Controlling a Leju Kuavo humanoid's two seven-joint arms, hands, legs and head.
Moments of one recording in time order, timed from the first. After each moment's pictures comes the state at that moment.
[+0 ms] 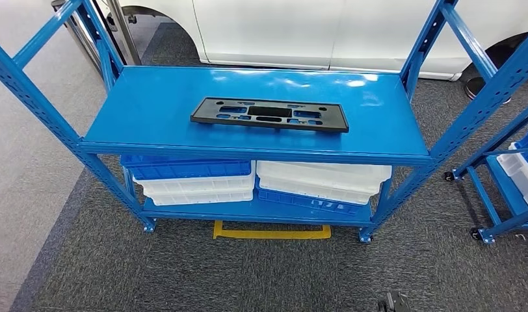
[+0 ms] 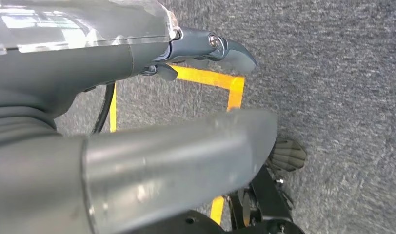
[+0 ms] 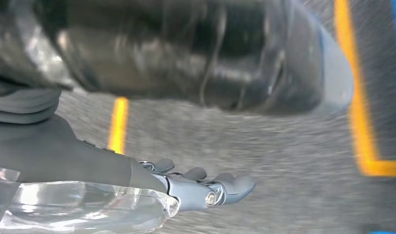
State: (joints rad) left arm 0.00 0.02 -0.44 -0.21 0.66 0.14 -0.09; right arm -0.11 -0.12 0.34 -0.37 -0.50 -0.05 -0.27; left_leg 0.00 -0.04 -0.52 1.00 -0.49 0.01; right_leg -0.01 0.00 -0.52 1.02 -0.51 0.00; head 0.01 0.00
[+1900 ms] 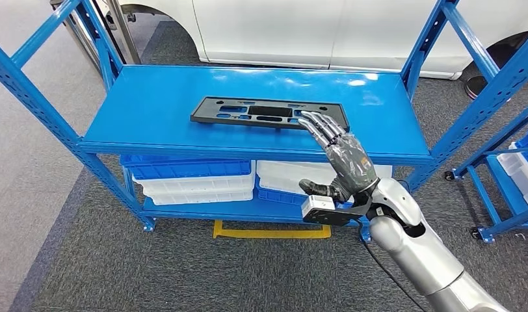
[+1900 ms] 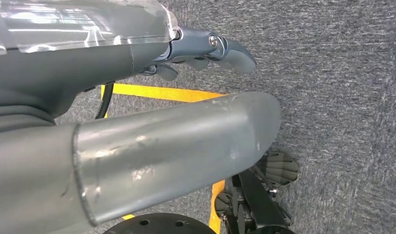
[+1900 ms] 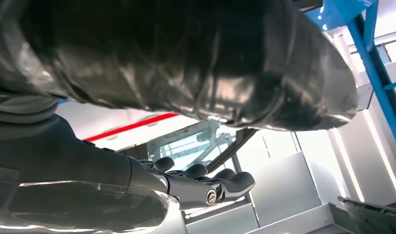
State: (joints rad) left arm -0.03 -0.01 -0.54 -0.19 0.64 0.24 -0.14; right arm -0.52 -0.32 0.64 -1.54 0.66 -0.26 -0.24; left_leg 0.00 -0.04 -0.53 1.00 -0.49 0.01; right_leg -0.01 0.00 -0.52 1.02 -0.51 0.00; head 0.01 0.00
